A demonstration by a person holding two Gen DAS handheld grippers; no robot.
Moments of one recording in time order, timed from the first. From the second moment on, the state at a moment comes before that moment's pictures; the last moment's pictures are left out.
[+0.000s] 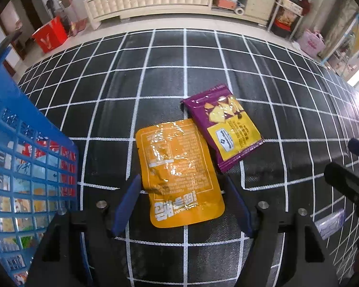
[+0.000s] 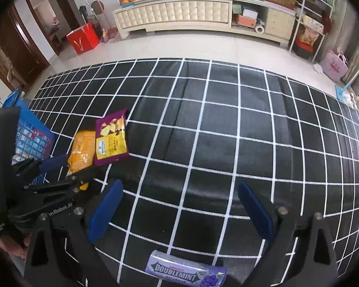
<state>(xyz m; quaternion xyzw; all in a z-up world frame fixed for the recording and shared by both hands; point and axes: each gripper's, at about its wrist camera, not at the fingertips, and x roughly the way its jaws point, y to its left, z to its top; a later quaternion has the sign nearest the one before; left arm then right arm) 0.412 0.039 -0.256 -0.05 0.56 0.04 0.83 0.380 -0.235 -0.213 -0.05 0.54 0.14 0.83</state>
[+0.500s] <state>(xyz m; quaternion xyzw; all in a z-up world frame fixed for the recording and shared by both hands) 0.398 0.047 -0.238 -0.11 0.54 0.02 0.83 0.421 -0.175 -0.232 -0.08 0.57 0.19 0.80</state>
